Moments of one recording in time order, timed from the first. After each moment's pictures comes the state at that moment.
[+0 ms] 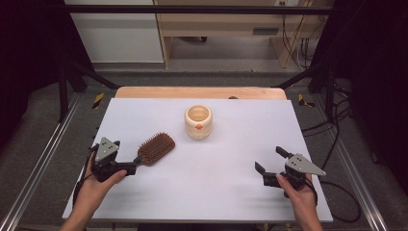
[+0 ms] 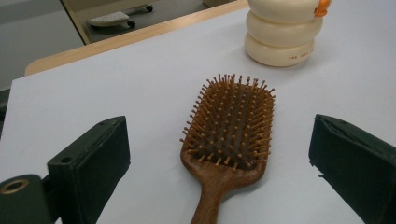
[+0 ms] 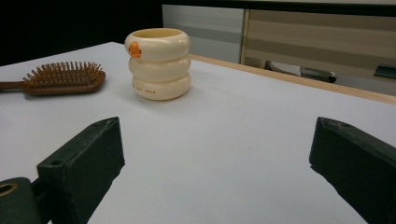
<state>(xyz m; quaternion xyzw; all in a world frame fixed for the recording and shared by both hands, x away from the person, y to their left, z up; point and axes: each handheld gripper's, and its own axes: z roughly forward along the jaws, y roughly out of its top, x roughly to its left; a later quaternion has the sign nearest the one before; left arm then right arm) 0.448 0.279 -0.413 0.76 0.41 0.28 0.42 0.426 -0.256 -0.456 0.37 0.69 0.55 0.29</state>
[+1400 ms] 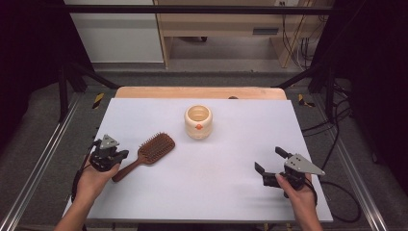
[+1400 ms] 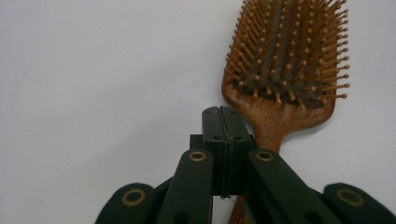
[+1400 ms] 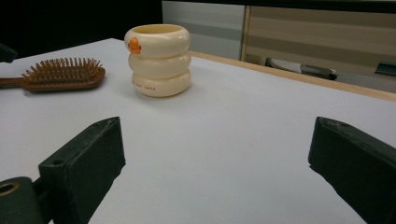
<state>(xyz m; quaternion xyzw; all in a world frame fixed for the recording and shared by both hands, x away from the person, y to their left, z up) 0.481 0.305 -0.438 0.81 0.45 0.22 0.31 0.426 -0.255 -0.457 0.37 0.69 0.55 0.29</state>
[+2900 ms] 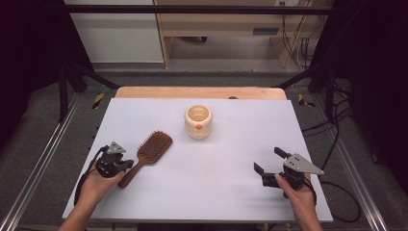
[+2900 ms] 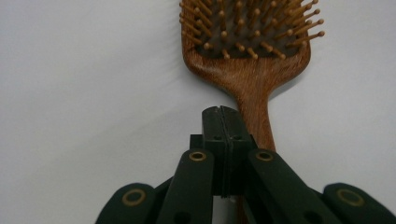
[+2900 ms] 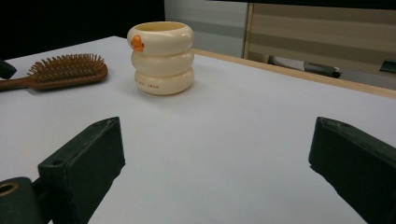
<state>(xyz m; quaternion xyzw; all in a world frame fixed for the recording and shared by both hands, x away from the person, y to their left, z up) 0.474 0.293 -0.451 0.84 0.44 0.16 0.29 0.427 -0.253 -0.457 0.37 0.70 0.54 0.28</state>
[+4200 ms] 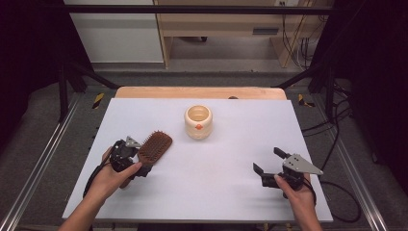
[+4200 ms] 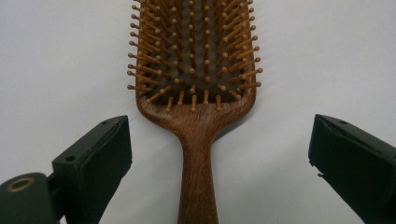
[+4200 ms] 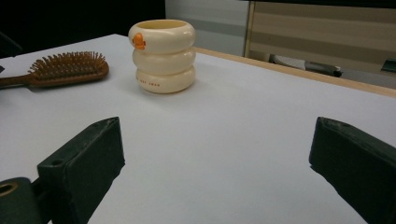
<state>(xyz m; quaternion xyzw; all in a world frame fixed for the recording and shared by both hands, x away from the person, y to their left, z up) 0.481 0.244 -0.431 0.85 0.44 0.16 0.25 0.426 -0.252 -0.457 0.37 0.70 0.54 0.28</state>
